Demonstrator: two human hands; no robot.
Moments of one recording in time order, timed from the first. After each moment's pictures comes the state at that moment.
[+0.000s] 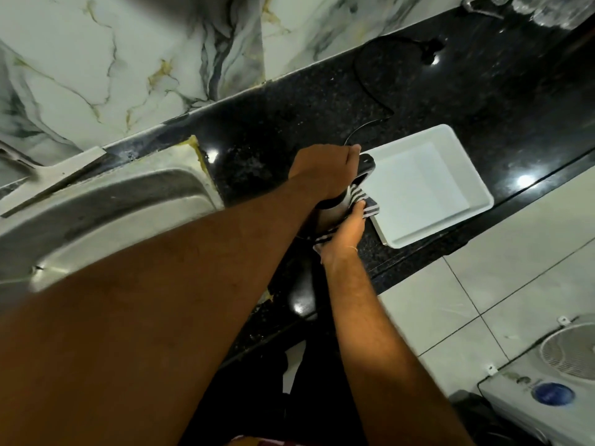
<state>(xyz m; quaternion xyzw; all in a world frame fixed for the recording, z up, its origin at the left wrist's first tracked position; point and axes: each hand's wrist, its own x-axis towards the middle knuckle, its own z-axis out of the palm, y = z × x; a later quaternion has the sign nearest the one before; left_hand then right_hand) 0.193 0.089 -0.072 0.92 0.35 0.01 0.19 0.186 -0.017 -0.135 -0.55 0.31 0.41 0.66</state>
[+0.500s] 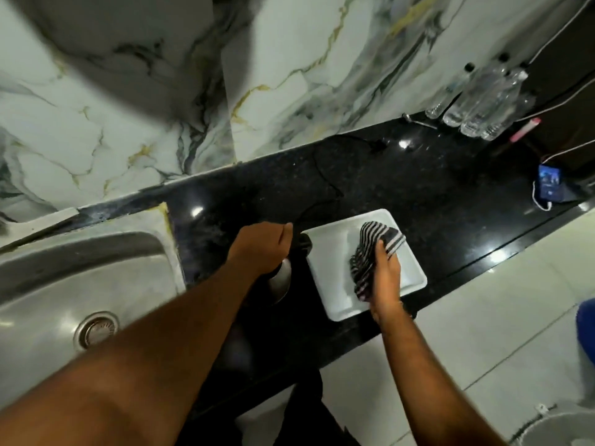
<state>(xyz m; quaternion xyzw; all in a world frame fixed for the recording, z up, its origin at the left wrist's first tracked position) 0.195 0.082 -0.070 0.90 0.40 0.03 0.17 0.378 -0.100 -0.086 -0.71 -0.05 0.30 0.63</state>
